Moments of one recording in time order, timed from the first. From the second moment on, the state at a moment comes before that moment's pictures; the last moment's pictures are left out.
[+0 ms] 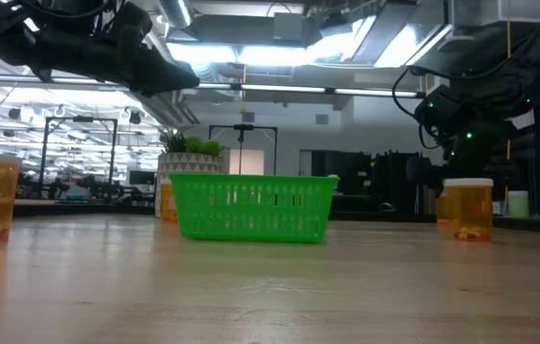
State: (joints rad) left arm 0.31 0.89 0.30 0.52 0.01 0.12; right arm -0.82 1.34 0.36 0.15 0.72 0.68
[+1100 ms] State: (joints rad) left arm 0.31 0.89 0.30 0.52 0.01 0.11; right arm -0.78 1.44 0.36 0.23 0.84 0.73
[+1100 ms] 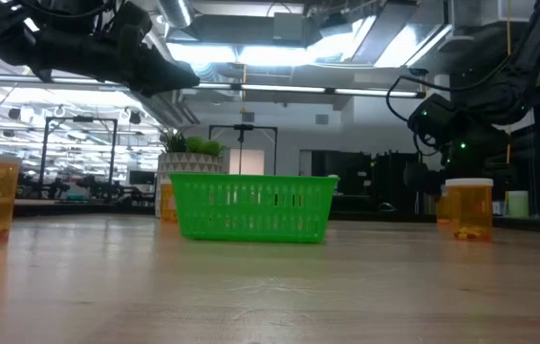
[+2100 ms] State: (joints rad) left arm 0.31 0.89 0.30 0.52 0.01 0.10; right arm -0.78 1.44 0.36 0.22 0.72 0.64
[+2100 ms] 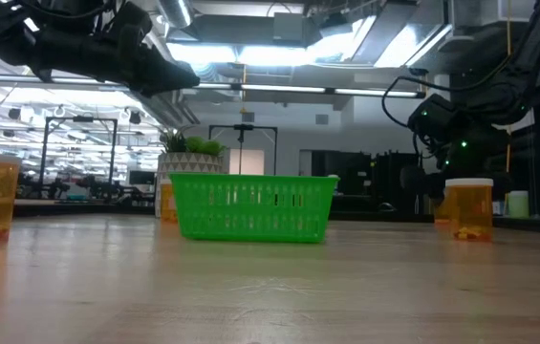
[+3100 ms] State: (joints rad) left arm 0.31 0.89 0.30 0.52 0.01 0.09; right arm -0.78 1.44 0.36 0.20 0.70 0.62
